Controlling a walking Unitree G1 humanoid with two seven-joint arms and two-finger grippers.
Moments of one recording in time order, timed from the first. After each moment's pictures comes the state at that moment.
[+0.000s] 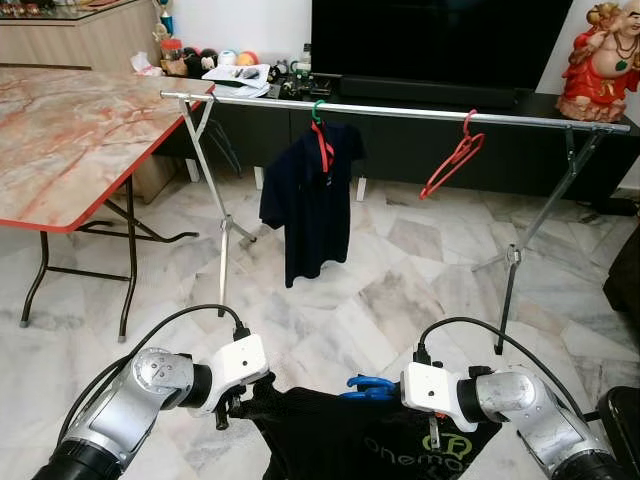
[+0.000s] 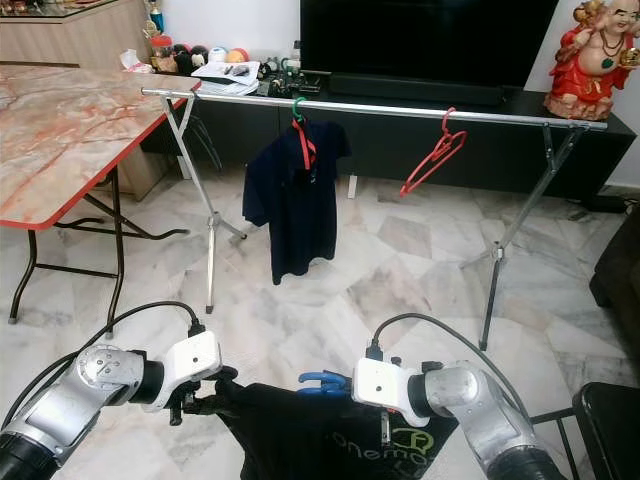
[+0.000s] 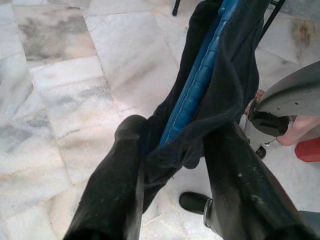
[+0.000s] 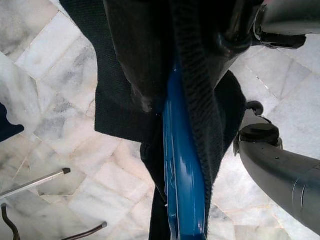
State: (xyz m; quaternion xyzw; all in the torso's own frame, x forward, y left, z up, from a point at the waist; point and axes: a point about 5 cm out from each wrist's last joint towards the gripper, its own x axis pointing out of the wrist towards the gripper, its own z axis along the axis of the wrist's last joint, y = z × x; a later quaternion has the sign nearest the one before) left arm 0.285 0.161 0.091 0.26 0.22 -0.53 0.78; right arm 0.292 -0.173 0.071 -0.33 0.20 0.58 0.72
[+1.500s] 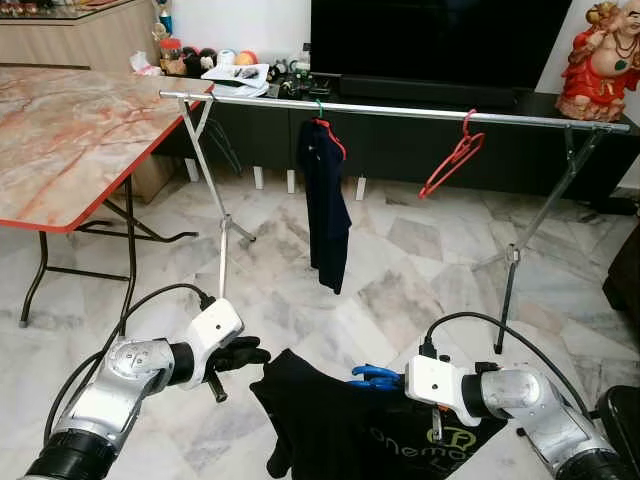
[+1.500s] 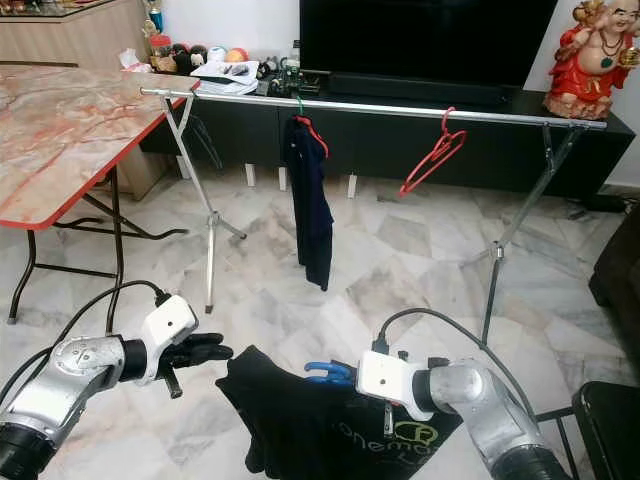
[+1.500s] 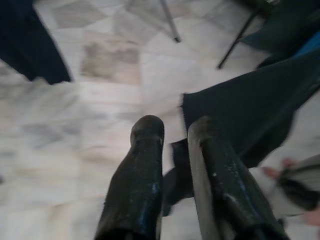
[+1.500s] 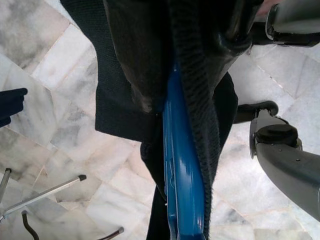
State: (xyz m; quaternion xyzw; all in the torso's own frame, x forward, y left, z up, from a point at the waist) left arm 0.304 0.184 0.102 0.13 0.17 -0.45 0.87; right arm 0.296 -0.180 0.075 -0.34 0.20 0.55 0.74
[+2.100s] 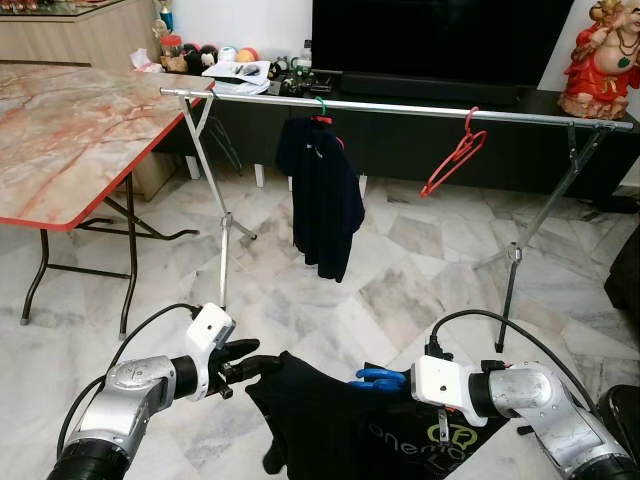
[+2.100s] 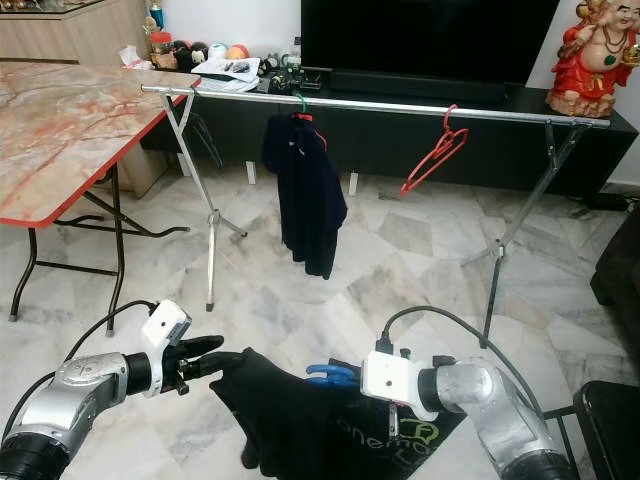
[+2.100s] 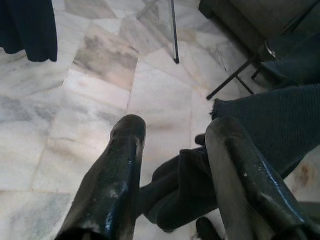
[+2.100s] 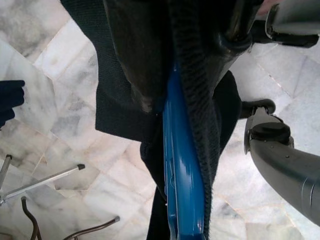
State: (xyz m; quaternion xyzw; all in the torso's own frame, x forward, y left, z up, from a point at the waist) left arm 0.304 0.190 0.080 0.01 0.19 -0.39 0.90; right arm 0.290 -0.183 0.088 -0.34 0.18 0.56 0.73
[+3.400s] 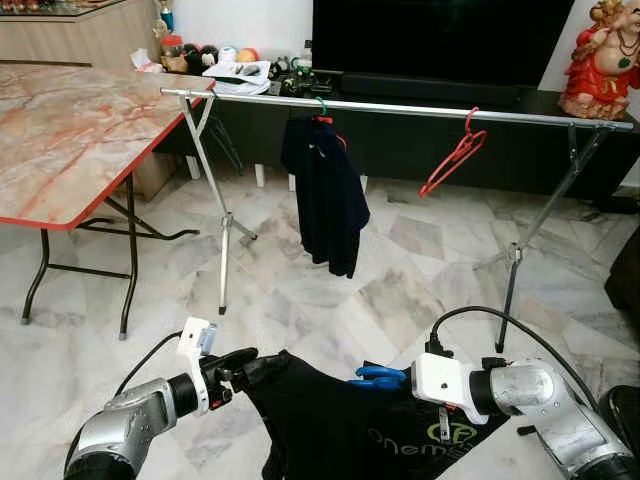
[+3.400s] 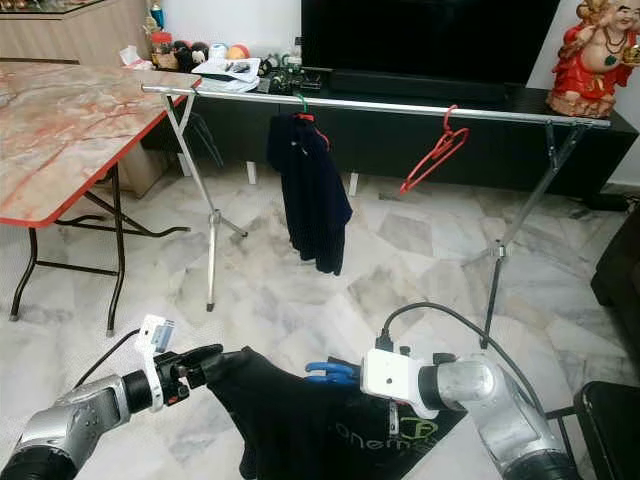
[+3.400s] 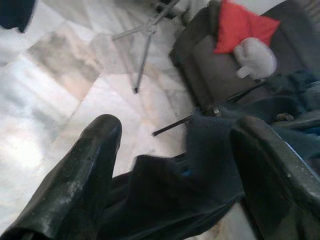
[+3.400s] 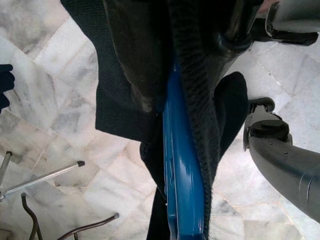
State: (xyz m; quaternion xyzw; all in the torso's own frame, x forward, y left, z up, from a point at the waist) left arm 0.293 0.188 0.066 -0.22 0.19 -0.38 0.88; right arm 0.290 -0.180 0.093 -0.34 0.18 0.57 0.73
